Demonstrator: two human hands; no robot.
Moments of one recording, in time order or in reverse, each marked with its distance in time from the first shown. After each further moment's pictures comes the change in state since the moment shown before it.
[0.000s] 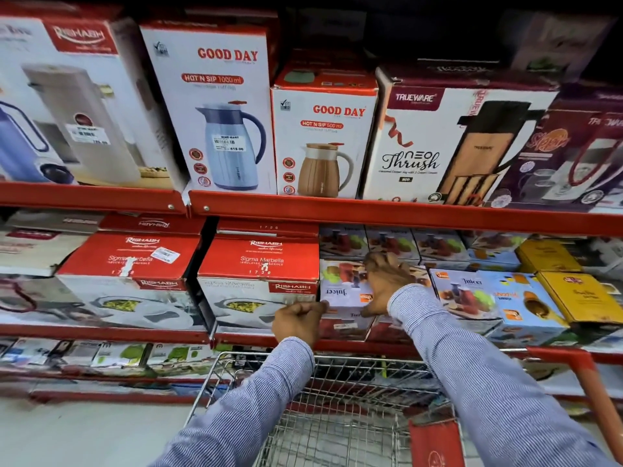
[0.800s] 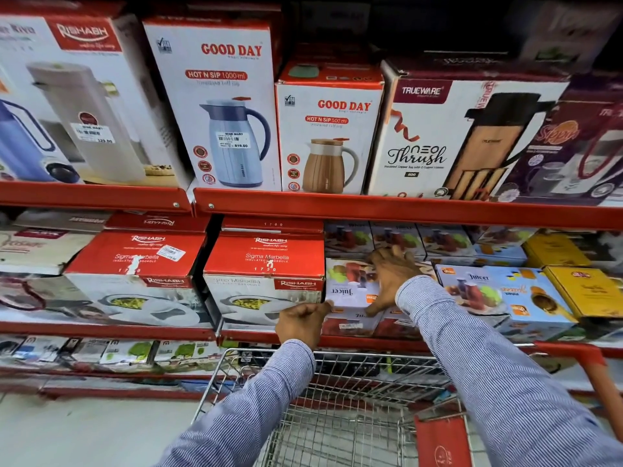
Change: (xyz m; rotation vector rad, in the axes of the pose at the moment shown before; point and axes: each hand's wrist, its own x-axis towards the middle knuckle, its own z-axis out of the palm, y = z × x) left_hand 0.004 -0.011 -0.008 0.035 -0.061 0.007; right_hand 0.003 0.007 -0.005 0.013 0.015 -0.074
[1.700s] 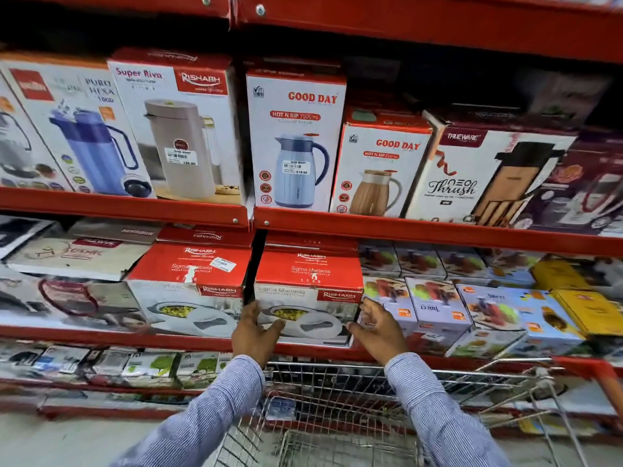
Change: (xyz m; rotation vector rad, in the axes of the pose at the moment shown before) left_hand 0.047 -0.013 -0.160 0.205 -0.034 0.171; right_hand -0.059 -0.139 0.037 1.142 0.266 0.232
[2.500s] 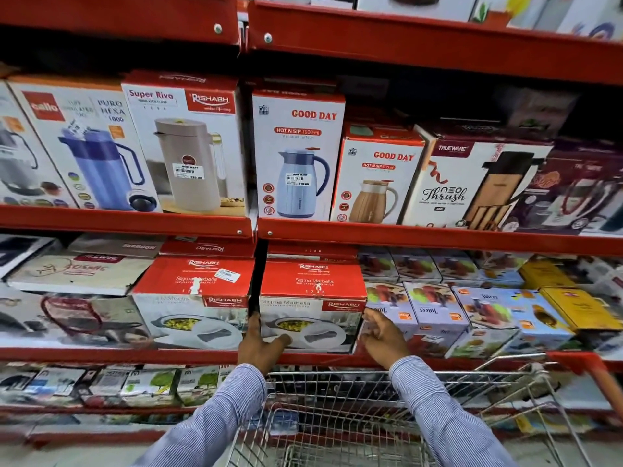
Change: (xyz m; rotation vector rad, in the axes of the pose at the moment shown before) left_hand 0.013 -0.016 -0.008 0.109 -0.151 0.022; right_hand 0.004 0.011 0.009 -0.035 0.032 0.088
